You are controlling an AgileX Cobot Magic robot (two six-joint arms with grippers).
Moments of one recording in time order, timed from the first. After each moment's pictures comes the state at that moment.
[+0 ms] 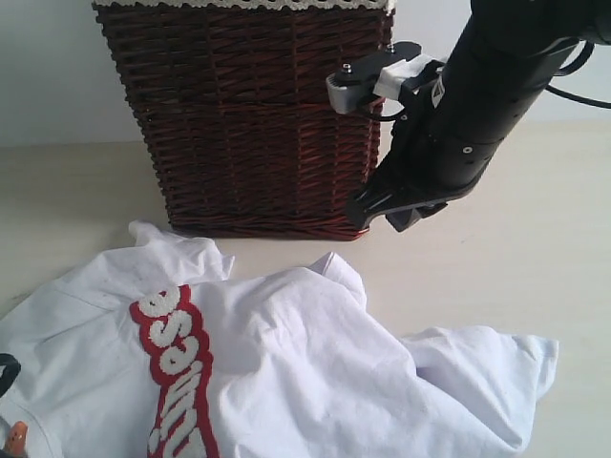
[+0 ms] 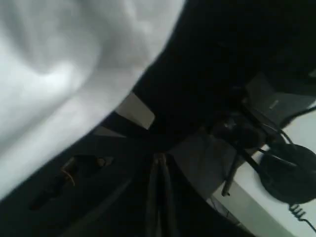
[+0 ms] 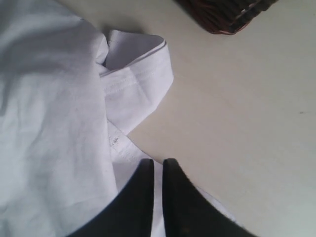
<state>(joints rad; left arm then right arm) -1.10 1.65 -0.40 -0.73 0.77 0.41 0.55 1.64 -1.27 -0.01 0.94 -0.09</state>
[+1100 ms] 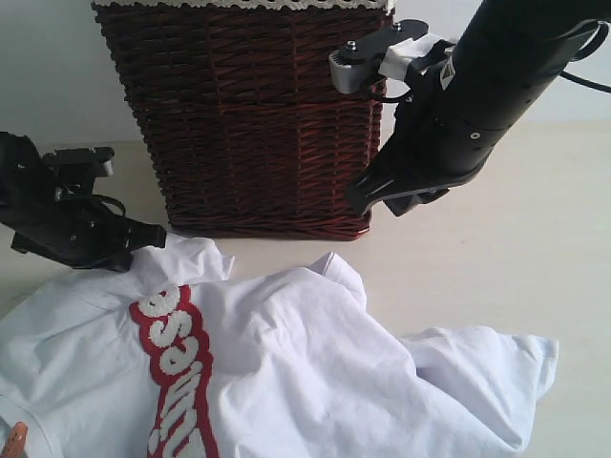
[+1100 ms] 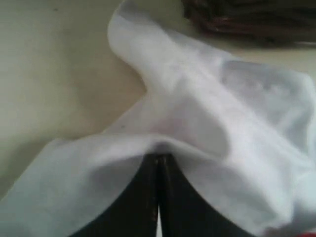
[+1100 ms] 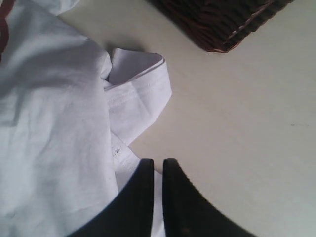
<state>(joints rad) -0.22 1.95 -1.05 -0.22 0.34 0.04 0.55 1.60 -1.27 0.00 0.92 -0.10</state>
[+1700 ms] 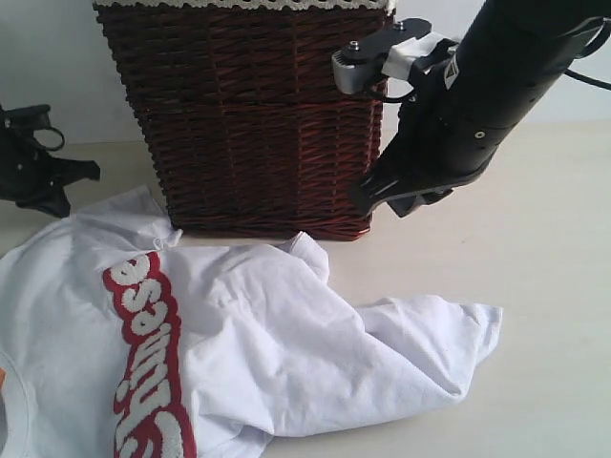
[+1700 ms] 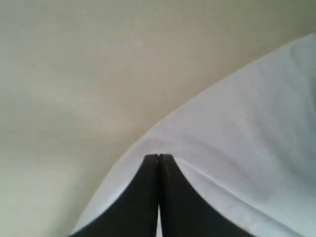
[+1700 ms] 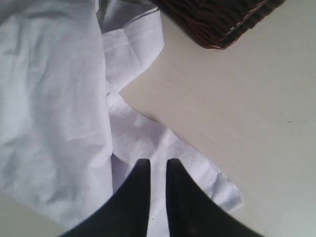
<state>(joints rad) 0.06 2.27 -1.69 -0.17 0.73 0.07 0.55 1.60 -1.27 -0.01 0.93 -0.10</state>
